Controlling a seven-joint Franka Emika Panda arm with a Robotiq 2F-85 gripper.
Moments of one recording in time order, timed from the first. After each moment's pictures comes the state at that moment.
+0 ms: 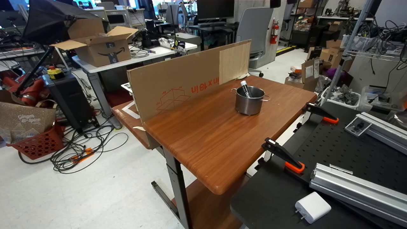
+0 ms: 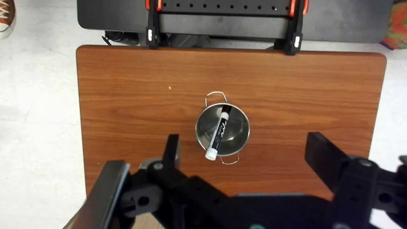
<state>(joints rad) 0.04 -0.22 0.04 -2.27 -0.07 1.94 0.01</state>
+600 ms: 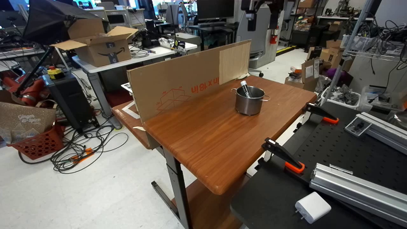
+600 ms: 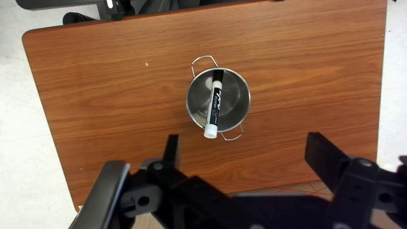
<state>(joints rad) 0.02 -0.05 0.00 -2.25 0.04 2.13 0.05</state>
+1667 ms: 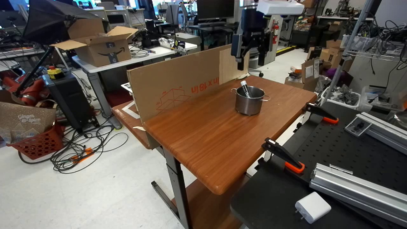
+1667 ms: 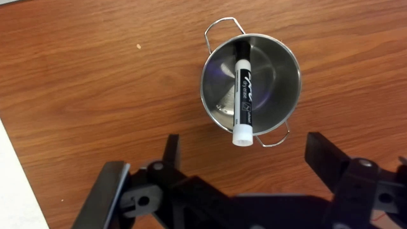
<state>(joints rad) 0.00 0.25 -0.01 -2.19 0.04 2.36 0.09</state>
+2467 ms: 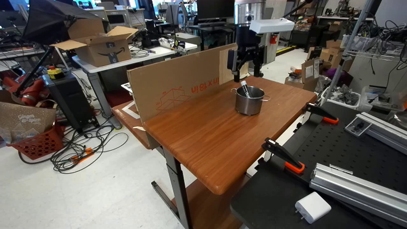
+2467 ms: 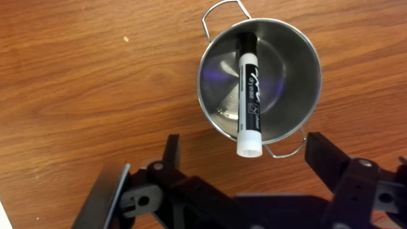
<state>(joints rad) 0.00 0.36 -0.01 -2.14 0.05 2.39 0.09</state>
